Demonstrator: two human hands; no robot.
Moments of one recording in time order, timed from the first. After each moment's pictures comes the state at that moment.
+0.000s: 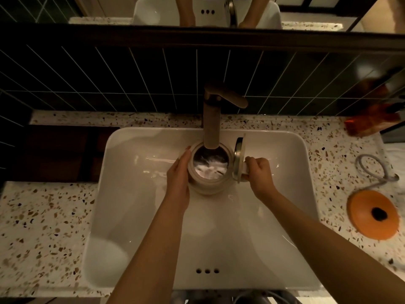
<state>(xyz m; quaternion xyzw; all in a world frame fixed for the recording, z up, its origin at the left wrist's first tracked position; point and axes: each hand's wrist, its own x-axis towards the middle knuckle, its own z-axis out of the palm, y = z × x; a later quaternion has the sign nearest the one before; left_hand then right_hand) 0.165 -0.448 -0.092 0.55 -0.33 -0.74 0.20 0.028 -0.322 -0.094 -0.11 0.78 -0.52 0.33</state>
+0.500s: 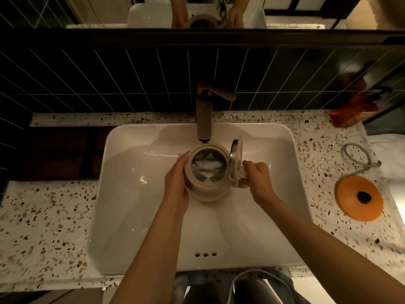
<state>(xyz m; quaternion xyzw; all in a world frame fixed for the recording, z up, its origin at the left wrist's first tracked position) 0.185 -0.416 -0.065 0.55 -0.29 -0.76 0.19 0.059 -0.287 -0.068 -0.10 0.74 -0.58 0.33</state>
